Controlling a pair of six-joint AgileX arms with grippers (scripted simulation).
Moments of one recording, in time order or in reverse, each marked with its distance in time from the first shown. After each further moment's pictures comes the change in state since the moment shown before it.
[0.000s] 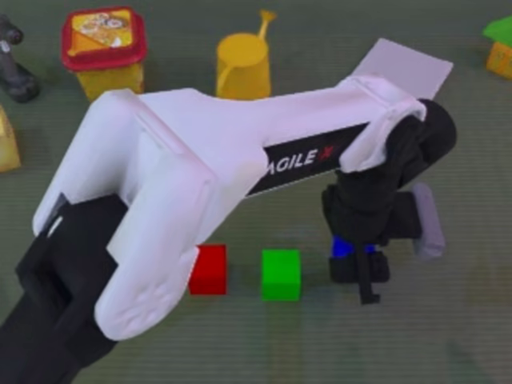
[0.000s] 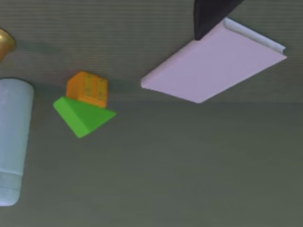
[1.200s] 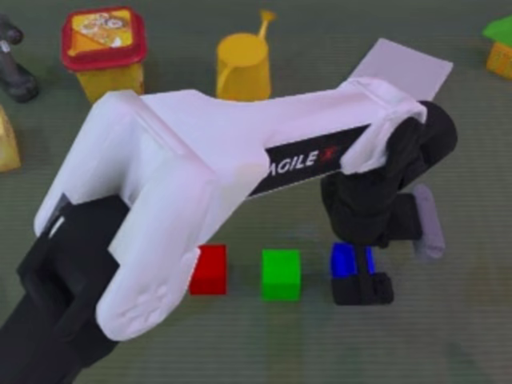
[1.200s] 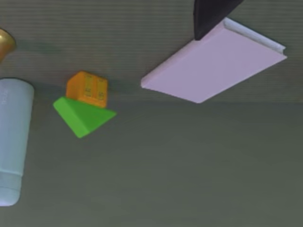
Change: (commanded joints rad) left arm 0.000 0.000 0.000 0.000 0.000 0.000; right arm 0.000 0.000 0.000 0.000 0.000 0.000
